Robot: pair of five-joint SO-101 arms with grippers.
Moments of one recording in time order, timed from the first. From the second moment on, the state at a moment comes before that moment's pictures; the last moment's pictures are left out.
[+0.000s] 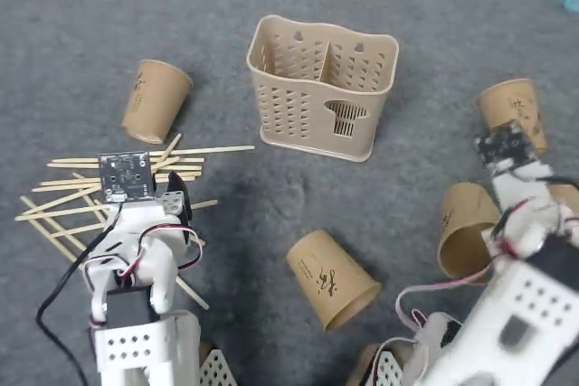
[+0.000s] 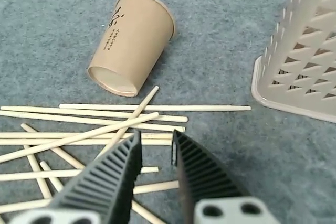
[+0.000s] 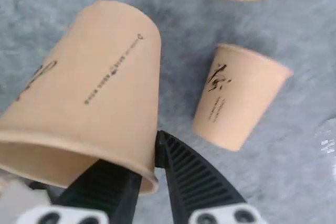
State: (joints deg) left arm -13.6 -87.3 83.6 52.4 3.1; right arm 29.5 -48.8 34.2 88.5 50.7
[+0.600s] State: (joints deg) left arm -13.6 -87.3 83.7 52.4 3.1; right arm 29.5 -0.4 3.3 100.2 39.3
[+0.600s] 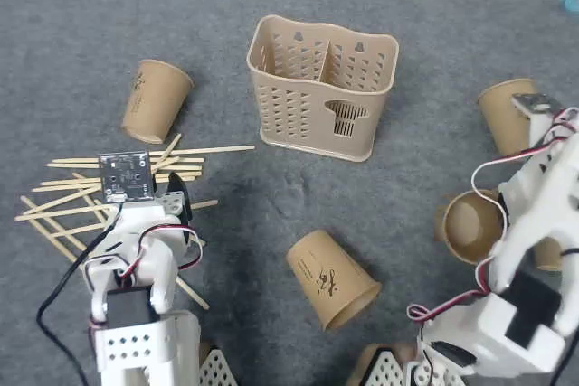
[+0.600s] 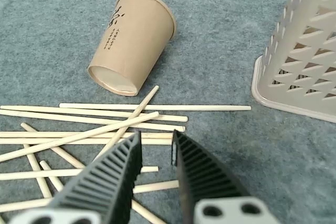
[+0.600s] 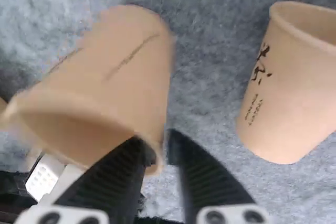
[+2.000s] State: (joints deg) left arm -13.6 -87.3 85.8 49.0 3.1; right arm 20.0 -6.9 -10.8 100.7 20.6
